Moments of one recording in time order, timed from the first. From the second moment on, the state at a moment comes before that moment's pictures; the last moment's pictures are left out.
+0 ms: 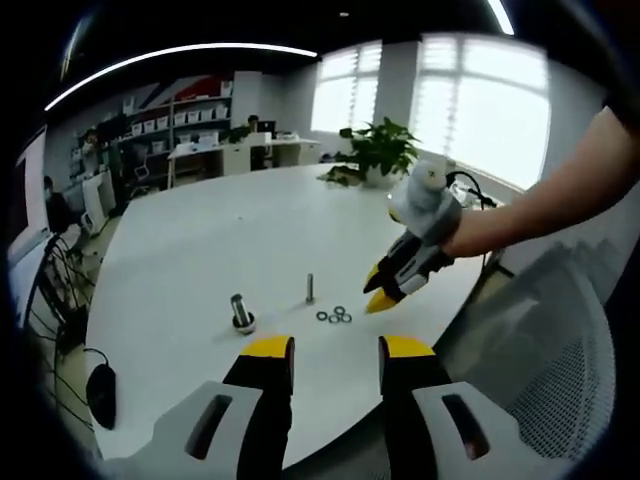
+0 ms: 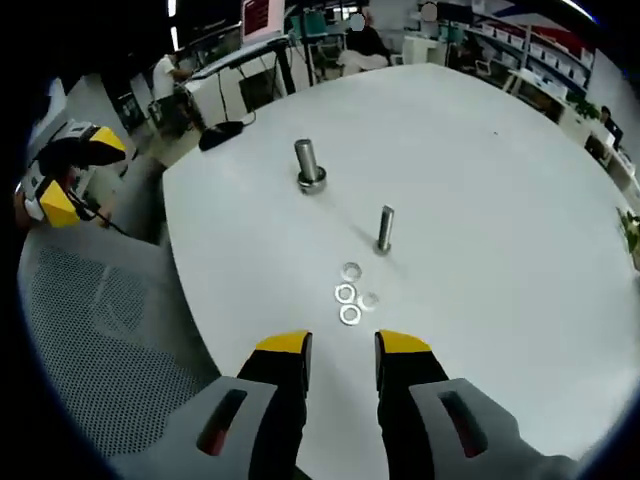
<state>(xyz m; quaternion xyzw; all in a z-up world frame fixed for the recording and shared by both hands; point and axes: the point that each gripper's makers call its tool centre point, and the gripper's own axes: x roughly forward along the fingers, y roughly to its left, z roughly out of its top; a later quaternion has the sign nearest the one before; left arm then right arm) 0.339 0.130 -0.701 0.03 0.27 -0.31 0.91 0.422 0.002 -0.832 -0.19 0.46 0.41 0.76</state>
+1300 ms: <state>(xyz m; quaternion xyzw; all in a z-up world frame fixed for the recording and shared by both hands) 0.338 0.132 -0.708 0.03 0.29 -0.30 0.91 0.432 0.019 -0.867 -0.32 0.48 0.45 0.68</state>
